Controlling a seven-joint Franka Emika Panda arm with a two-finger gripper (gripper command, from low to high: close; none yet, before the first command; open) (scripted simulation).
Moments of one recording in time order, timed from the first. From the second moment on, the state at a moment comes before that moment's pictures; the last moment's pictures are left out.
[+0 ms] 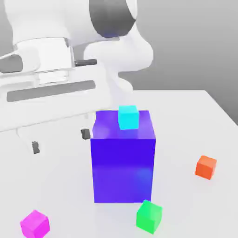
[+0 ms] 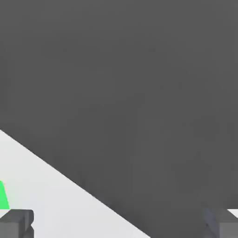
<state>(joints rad) 0.21 -0.01 -0.45 -2.30 0.33 2.49 -0.36</state>
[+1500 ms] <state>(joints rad) 0.20 0.17 -0.24 -2.46 0.05 2.63 -1.46</state>
